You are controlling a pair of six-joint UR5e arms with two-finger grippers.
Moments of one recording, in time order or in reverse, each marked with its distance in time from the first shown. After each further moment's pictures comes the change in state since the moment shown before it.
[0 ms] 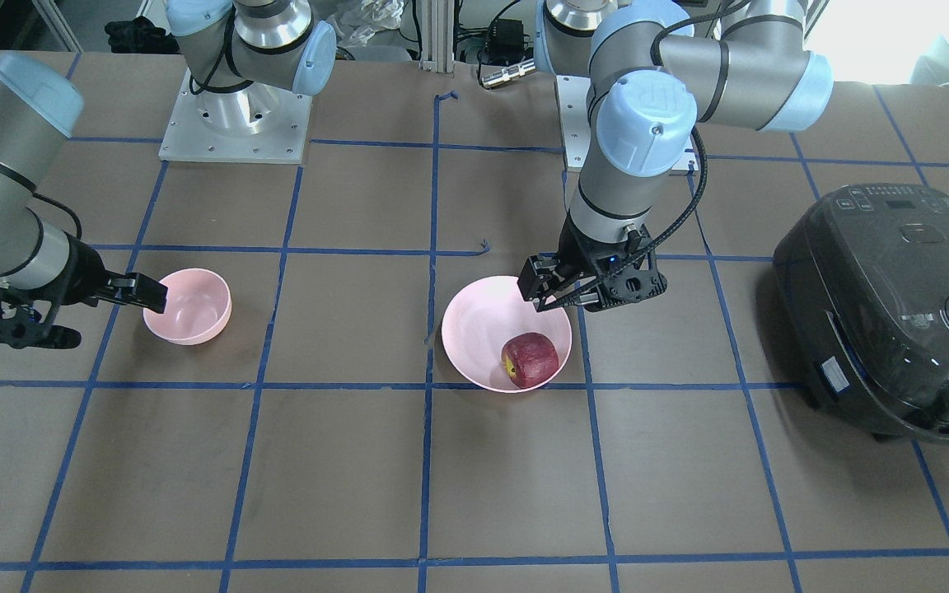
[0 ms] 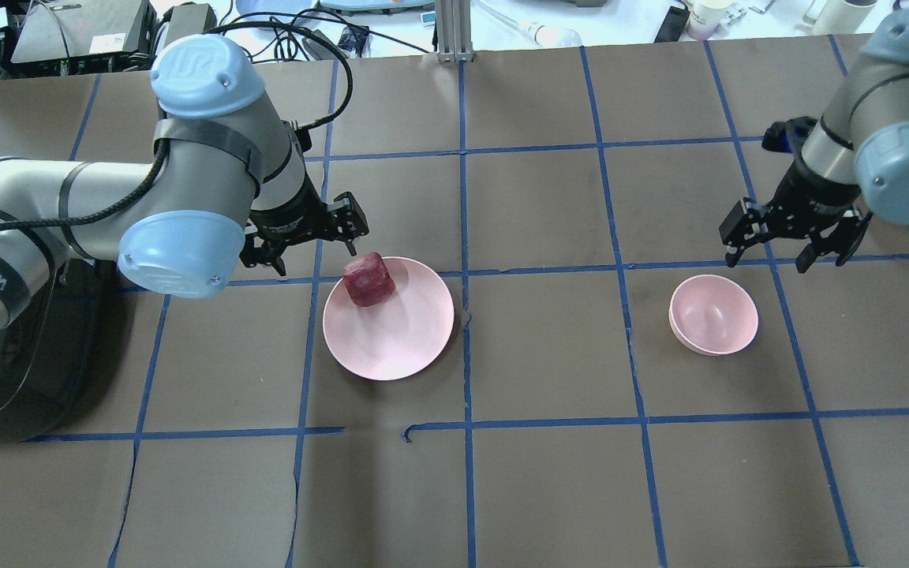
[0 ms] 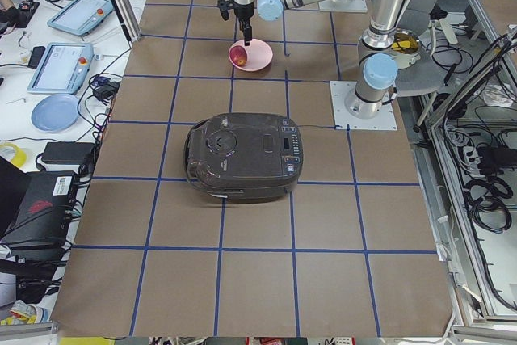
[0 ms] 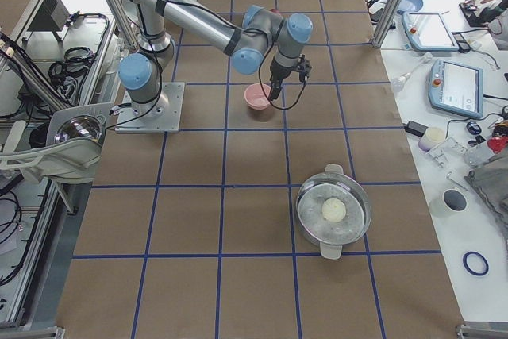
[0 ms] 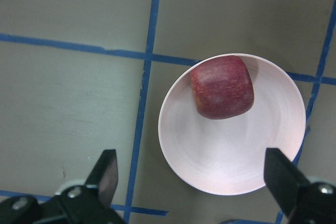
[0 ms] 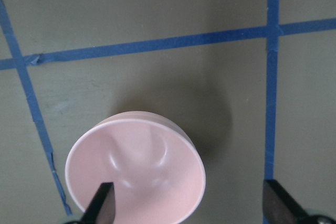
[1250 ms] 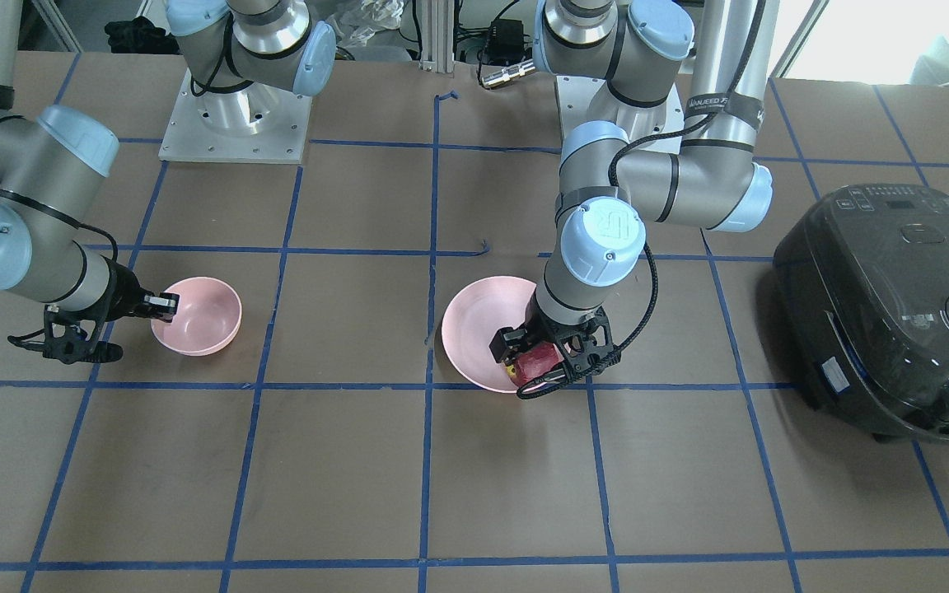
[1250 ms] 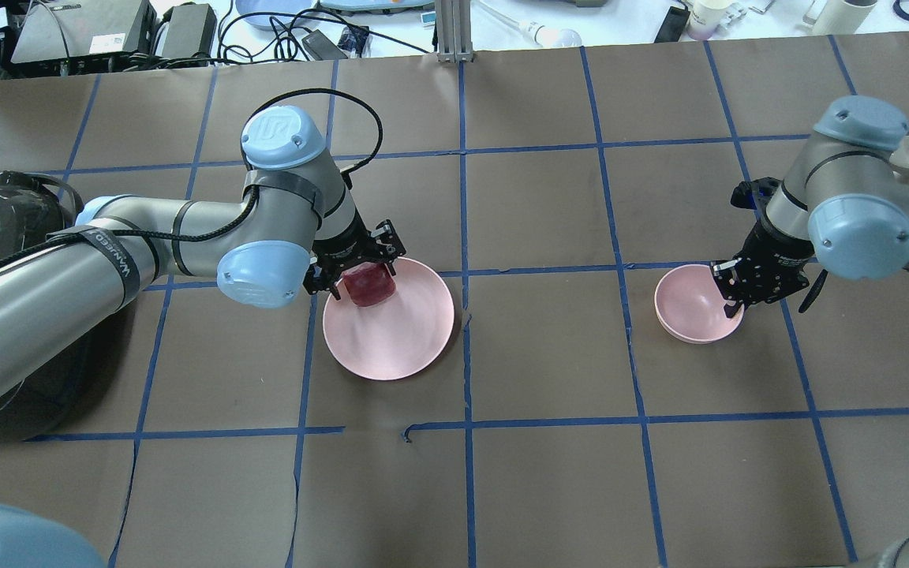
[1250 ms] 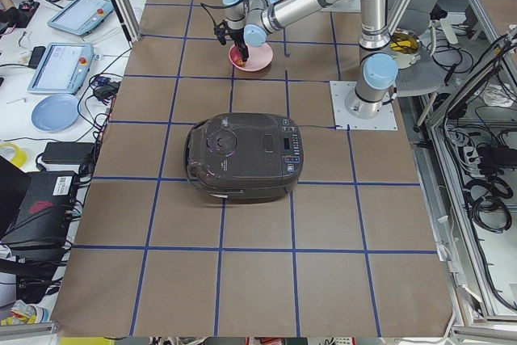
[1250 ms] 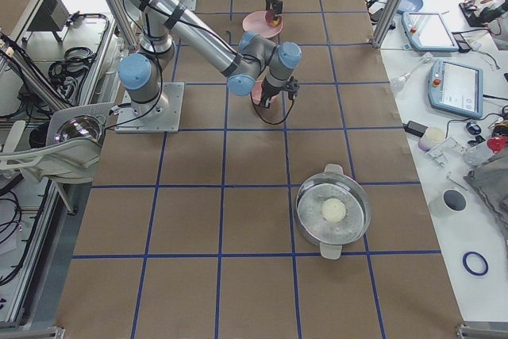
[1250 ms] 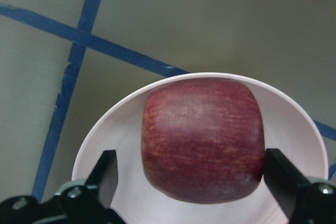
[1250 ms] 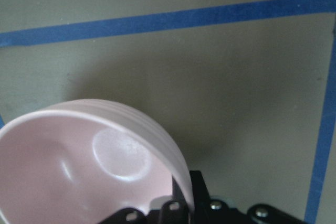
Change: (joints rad) left arm -0.012 -0.213 -0.033 0.214 -0.078 -0.083; right arm -0.002 0.056 0.050 -0.063 0.033 -0.005
